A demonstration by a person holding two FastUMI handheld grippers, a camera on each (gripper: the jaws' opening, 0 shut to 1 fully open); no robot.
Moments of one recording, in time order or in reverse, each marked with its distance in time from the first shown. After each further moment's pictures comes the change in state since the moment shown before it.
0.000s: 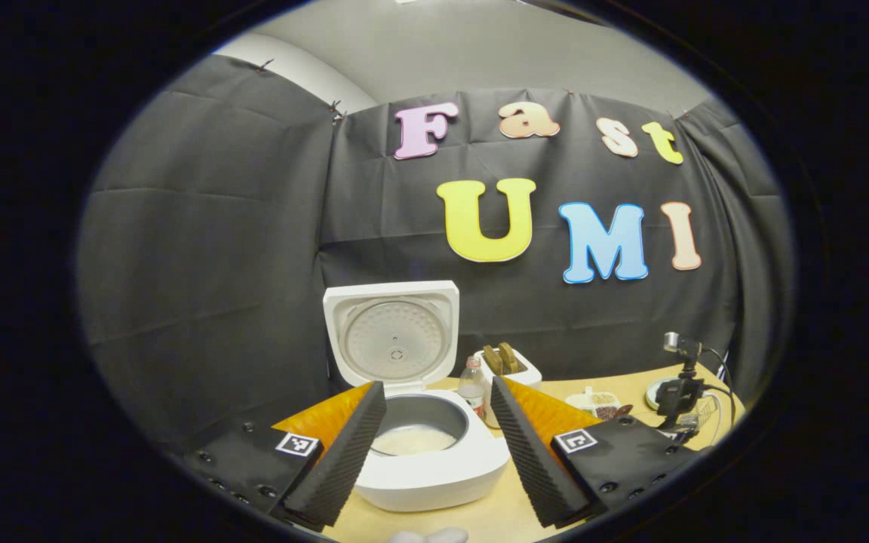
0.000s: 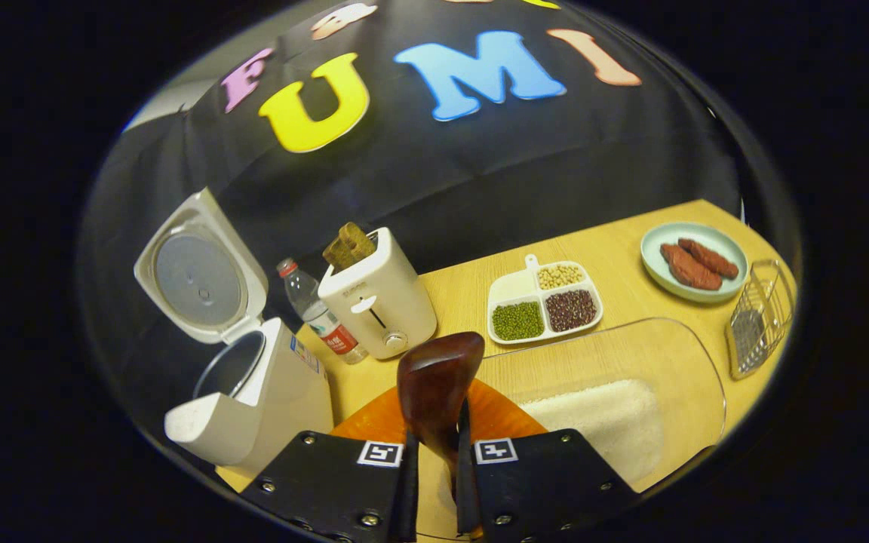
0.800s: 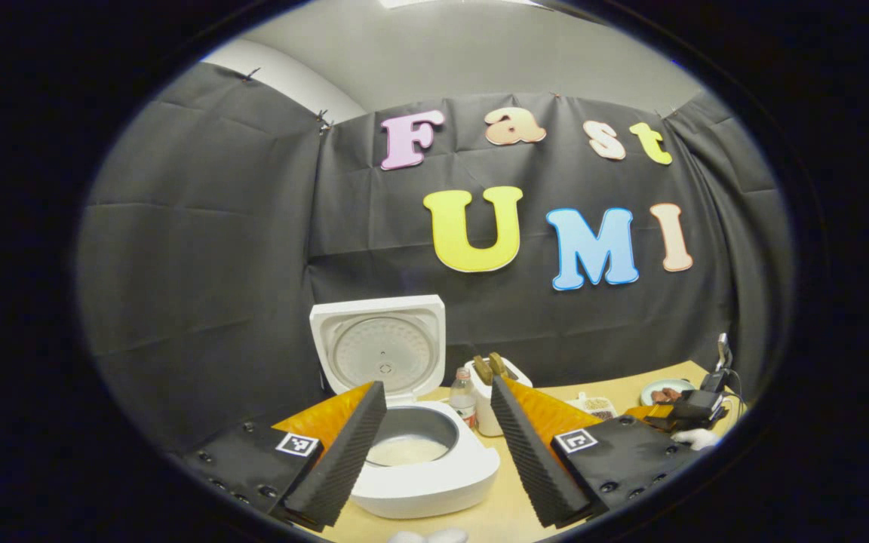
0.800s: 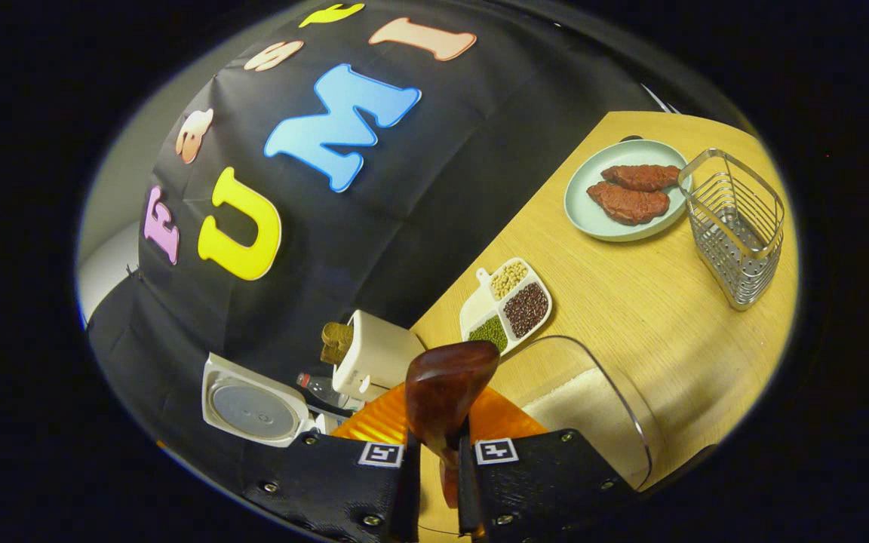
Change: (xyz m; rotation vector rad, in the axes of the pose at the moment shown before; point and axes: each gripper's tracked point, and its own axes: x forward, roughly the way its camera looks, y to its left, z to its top) left arm 0.002 -0.021 0.024 0.029 -0.038 -0.039; right arm -0.039 -0.062 0.058 0.475 -0.112 0.084
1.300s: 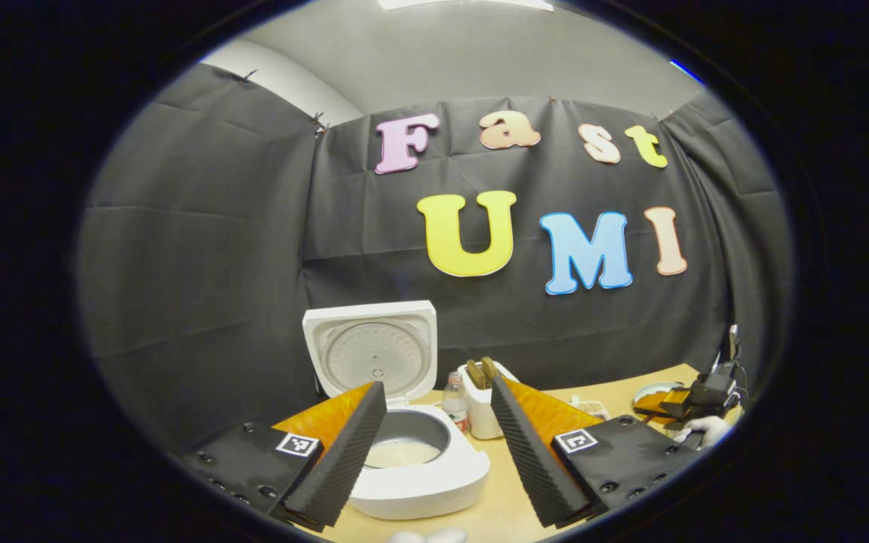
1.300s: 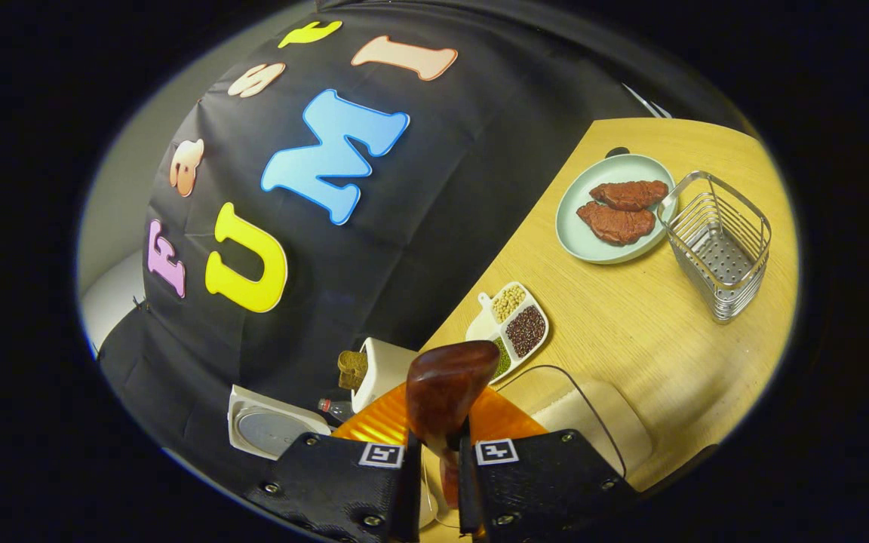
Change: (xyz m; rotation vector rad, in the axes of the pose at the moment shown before) left arm -0.003 -0.006 0.004 -0.003 -0.007 -0.010; right arm -0.019 0.020 0.027 0.036 -0.051 0.019
